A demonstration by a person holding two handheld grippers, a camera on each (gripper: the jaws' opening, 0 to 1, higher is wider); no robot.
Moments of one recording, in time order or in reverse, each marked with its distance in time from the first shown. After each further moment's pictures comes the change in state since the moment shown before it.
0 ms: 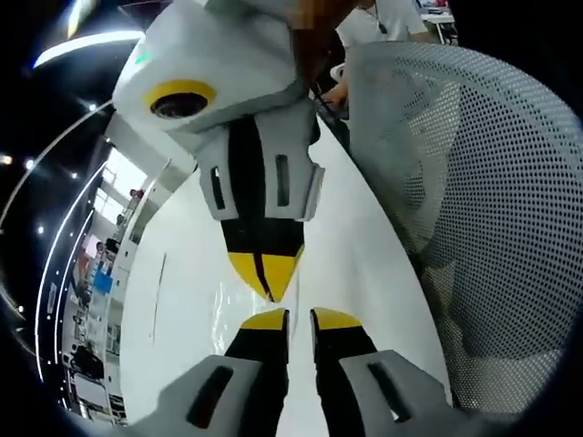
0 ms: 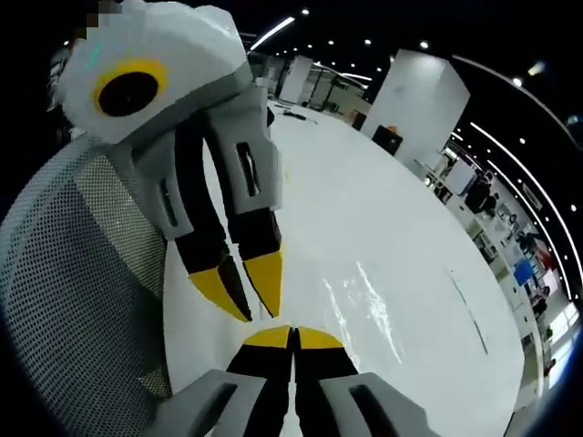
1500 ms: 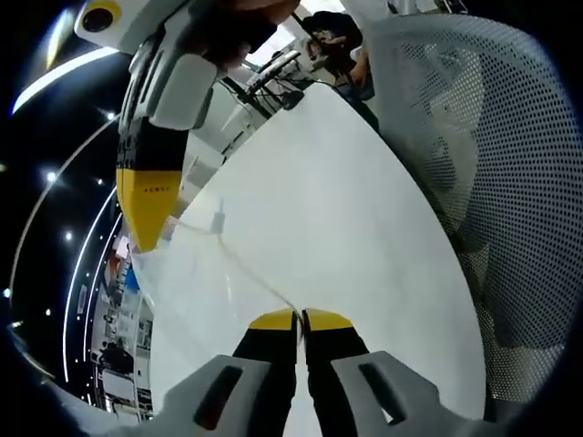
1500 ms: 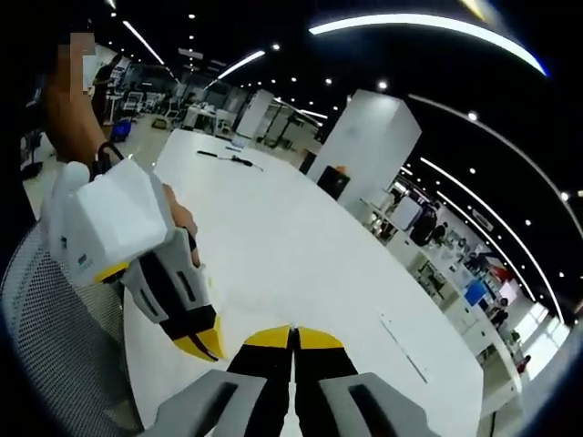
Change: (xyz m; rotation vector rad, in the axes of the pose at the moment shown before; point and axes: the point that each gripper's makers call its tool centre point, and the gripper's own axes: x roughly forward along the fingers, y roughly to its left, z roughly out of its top) left arm -0.006 0.028 -0.012 0.041 0.039 0.155; right arm -0.057 -0.066 0.073 -0.013 -0.180 -0.267
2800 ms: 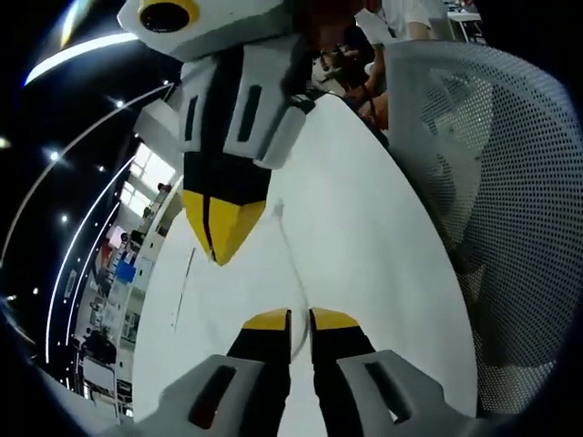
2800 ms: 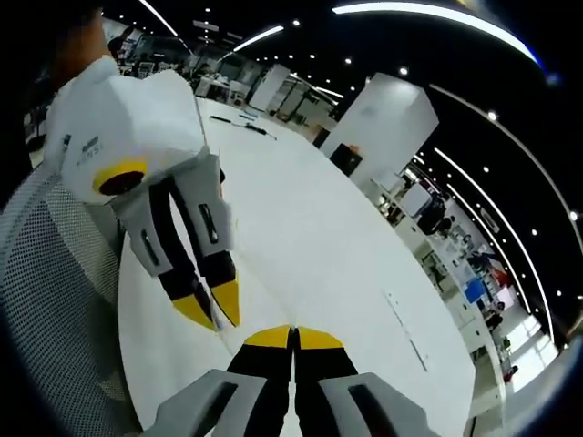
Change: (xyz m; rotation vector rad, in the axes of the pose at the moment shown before) left arm -0.002 0.008 0.007 -0.098 -0.055 -0.022; right arm 0.018 0.020 -0.046 -0.076 0.155 0.031
